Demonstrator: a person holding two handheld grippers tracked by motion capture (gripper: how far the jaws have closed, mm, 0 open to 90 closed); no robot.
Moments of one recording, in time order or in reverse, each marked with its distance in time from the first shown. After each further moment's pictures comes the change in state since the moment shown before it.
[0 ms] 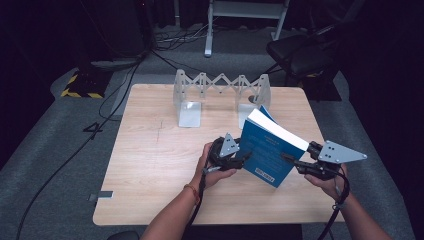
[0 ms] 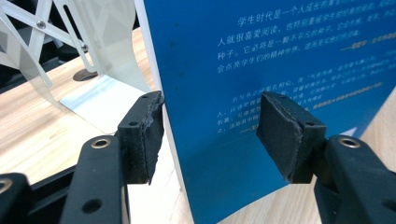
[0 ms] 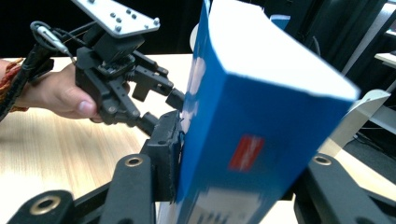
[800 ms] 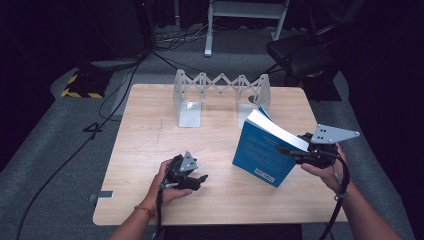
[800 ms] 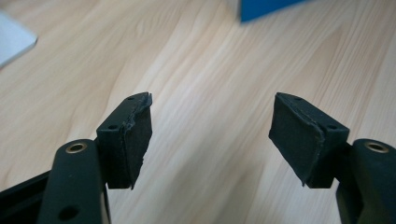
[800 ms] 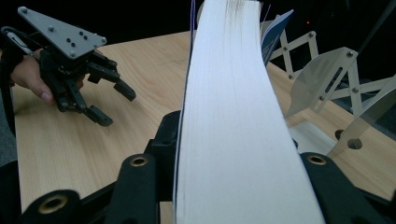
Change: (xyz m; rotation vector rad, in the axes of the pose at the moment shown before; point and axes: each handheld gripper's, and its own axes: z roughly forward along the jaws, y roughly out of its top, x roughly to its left) left arm 0.029 -0.084 -0.102 0.367 0.061 -0.050; right arm -0.013 0.040 0.015 0.163 0.064 0.108
